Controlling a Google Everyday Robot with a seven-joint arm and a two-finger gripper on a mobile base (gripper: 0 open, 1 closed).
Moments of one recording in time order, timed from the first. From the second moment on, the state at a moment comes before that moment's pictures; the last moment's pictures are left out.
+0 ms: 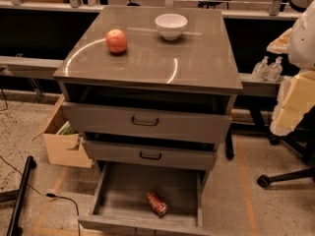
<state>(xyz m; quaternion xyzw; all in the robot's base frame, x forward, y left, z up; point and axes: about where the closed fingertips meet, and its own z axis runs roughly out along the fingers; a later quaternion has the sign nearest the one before) 0.438 -0.217 0.977 -0.60 0.78 -0.04 0.16</state>
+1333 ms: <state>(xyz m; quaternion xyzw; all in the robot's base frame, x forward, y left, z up) 0.427 -0.196 0.874 -0.53 0.82 0.07 0.22</state>
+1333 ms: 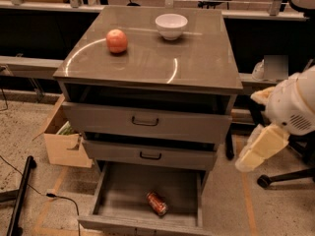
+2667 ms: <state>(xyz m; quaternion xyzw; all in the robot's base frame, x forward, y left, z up) 0.433 -0.148 0.753 -0.47 0.84 0.07 0.26</state>
